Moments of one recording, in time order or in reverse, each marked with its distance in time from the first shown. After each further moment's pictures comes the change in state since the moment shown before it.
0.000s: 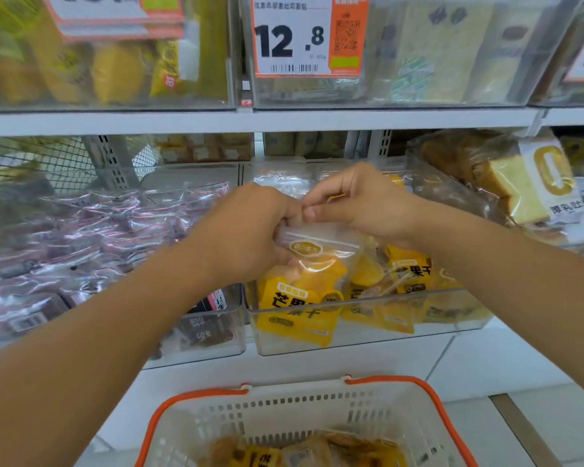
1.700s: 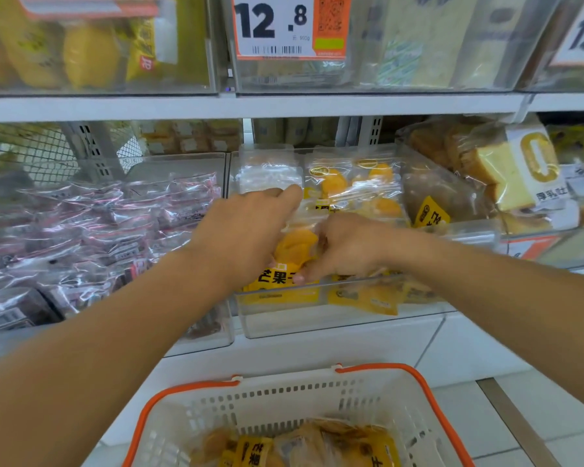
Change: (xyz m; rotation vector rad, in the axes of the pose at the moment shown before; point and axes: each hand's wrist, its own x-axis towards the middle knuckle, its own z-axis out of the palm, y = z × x) left_hand 0.000 0.010 0.023 0.318 -0.003 0.015; right_hand -0.019 0.007 0.024 -0.655 -0.287 0.329
